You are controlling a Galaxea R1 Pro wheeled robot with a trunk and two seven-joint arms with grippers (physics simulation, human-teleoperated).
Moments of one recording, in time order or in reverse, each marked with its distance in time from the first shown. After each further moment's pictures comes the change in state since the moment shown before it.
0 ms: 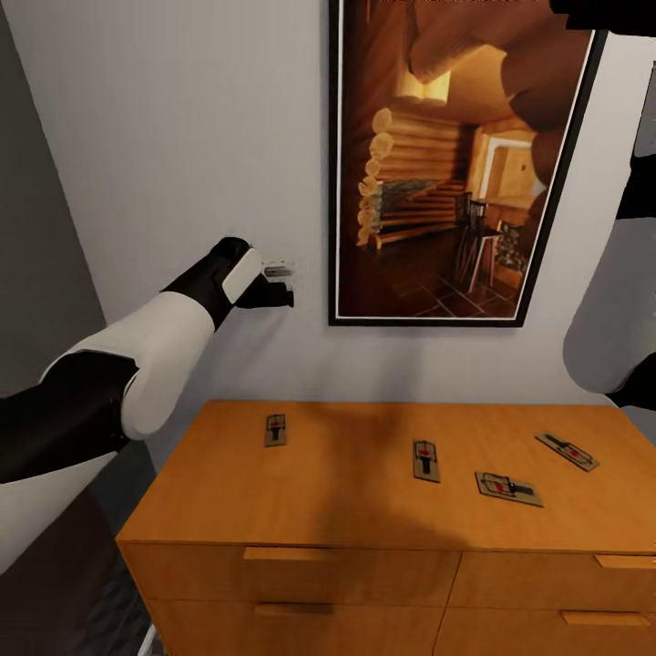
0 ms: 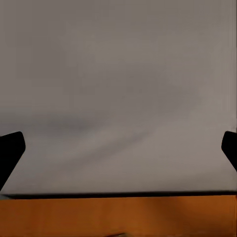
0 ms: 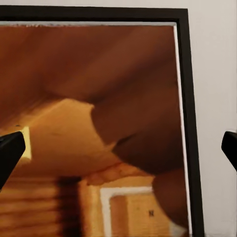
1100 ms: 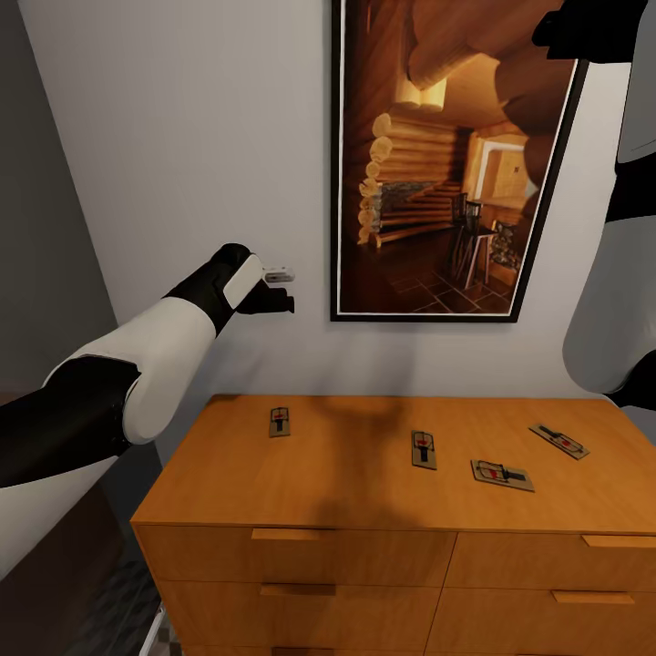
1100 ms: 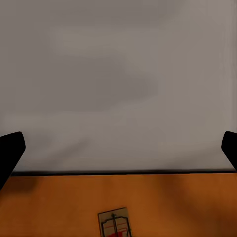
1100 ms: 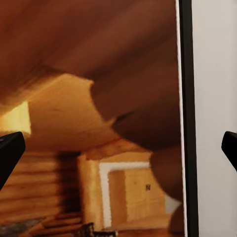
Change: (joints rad) left arm 0.018 0.000 0.001 0.001 0.002 0.003 -0.002; right arm 0.000 0.000 0.004 0.081 0.002 0.000 0.000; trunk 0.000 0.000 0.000
